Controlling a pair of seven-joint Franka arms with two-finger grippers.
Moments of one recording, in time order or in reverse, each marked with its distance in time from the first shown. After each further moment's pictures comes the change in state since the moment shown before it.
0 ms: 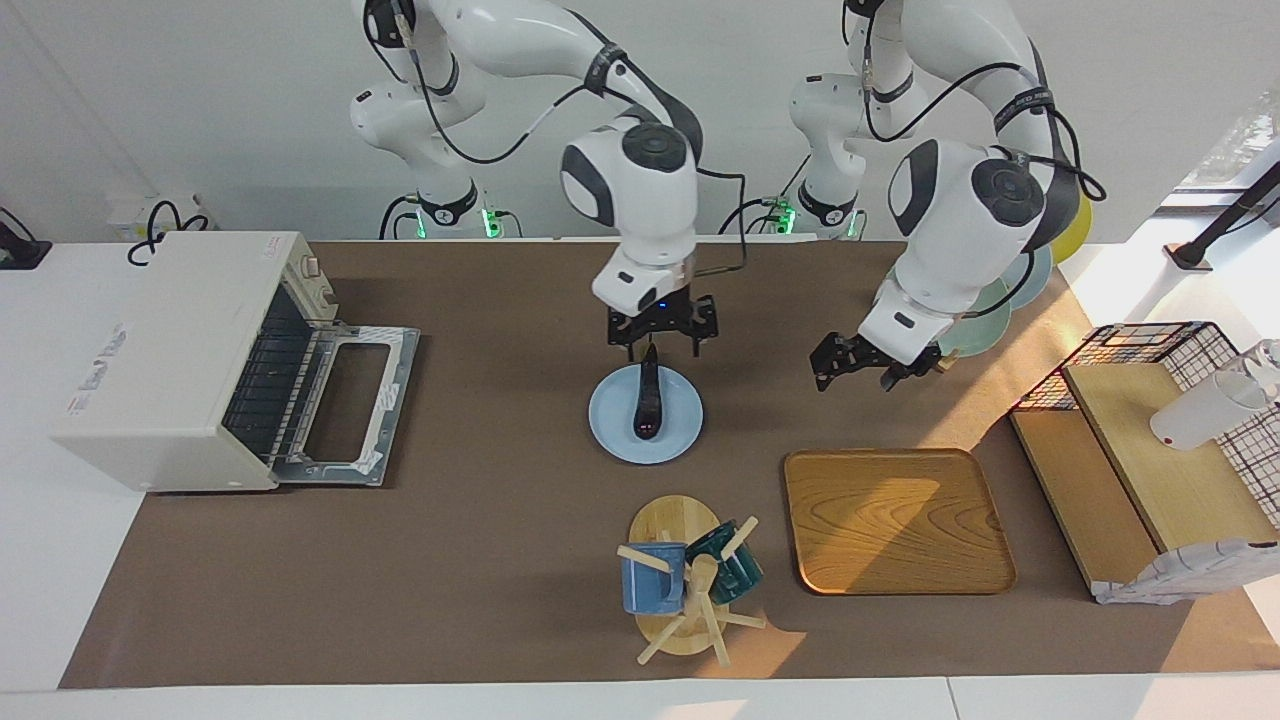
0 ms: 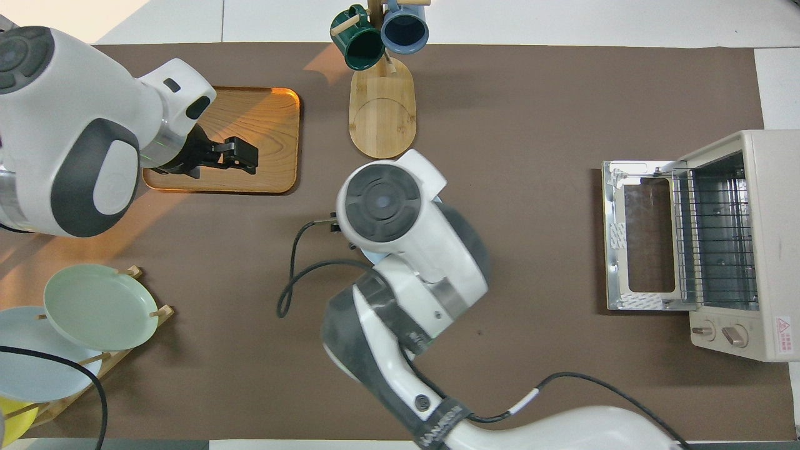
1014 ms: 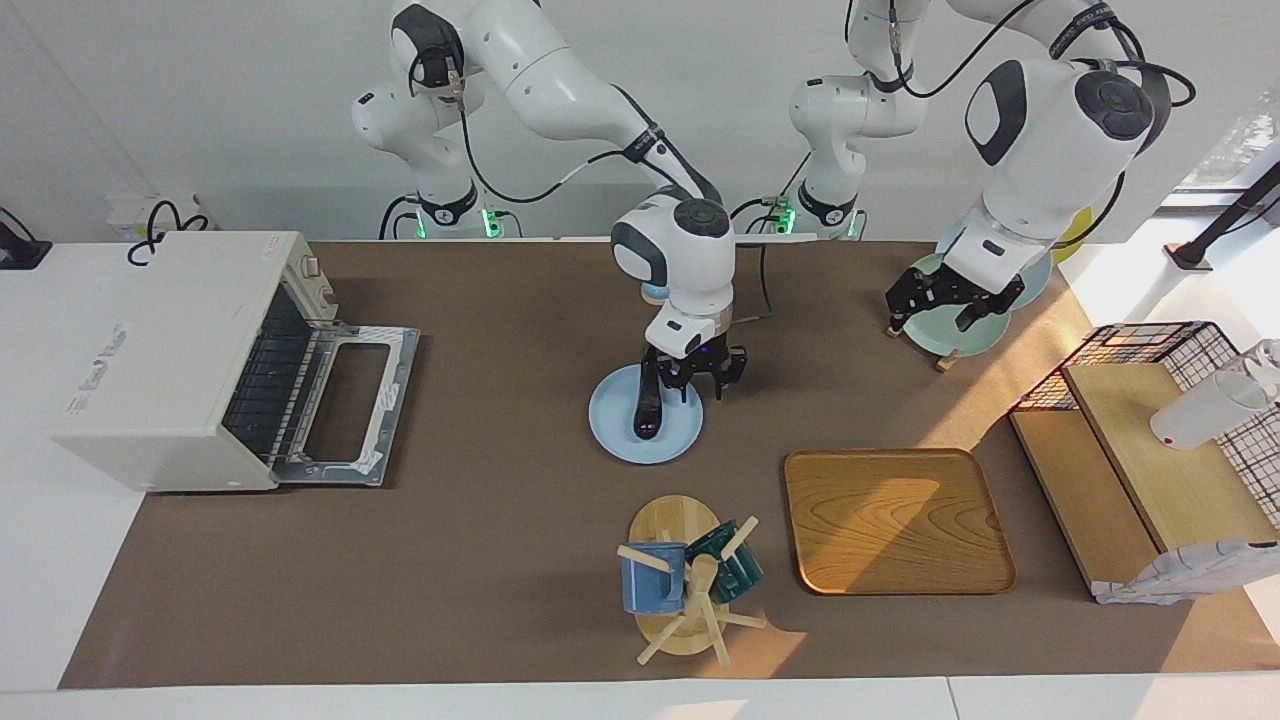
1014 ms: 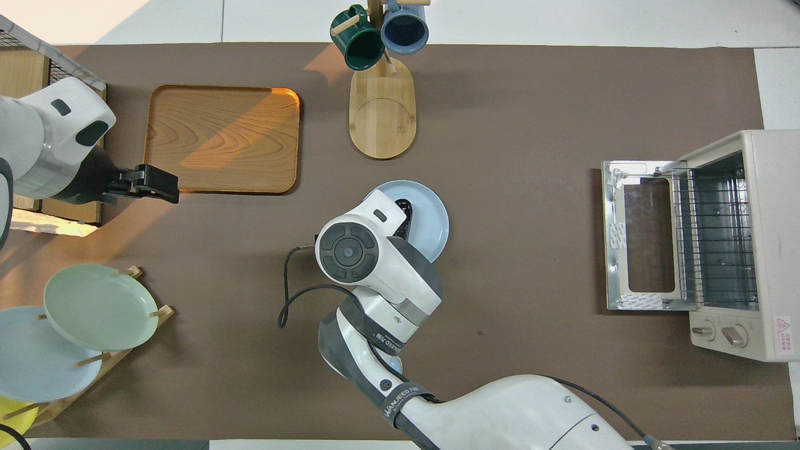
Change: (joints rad) left arm 0.101 -0.175 0.001 -0.089 0.031 -0.133 0.095; right arm 0.020 0.090 0.004 -0.151 -0.032 0.303 0.052
